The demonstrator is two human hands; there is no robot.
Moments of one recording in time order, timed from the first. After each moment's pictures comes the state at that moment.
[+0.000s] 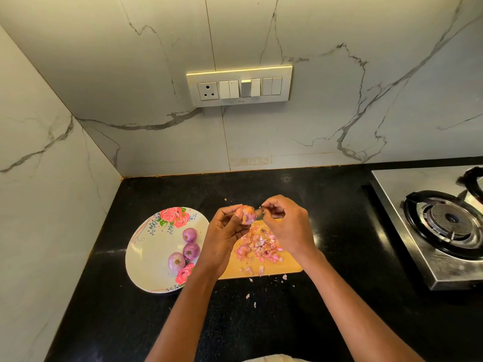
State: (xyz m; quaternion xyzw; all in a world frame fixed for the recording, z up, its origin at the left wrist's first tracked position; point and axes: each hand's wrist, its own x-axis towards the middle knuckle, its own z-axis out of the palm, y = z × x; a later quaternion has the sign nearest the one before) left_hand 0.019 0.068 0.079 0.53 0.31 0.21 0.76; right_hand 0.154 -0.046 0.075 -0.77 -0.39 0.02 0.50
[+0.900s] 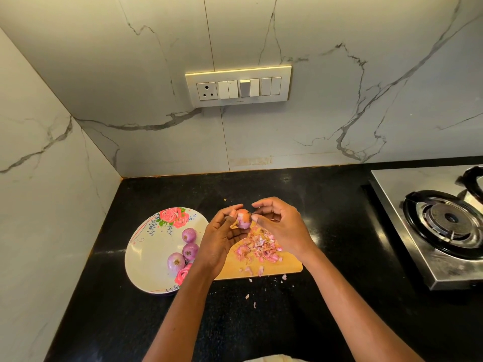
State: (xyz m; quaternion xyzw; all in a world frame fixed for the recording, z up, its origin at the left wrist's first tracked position) left_hand 0.017 0.070 0.084 0.51 0.33 0.19 0.77; right_hand 0.153 -0.049 0.084 -0.70 -0.37 0.23 0.57
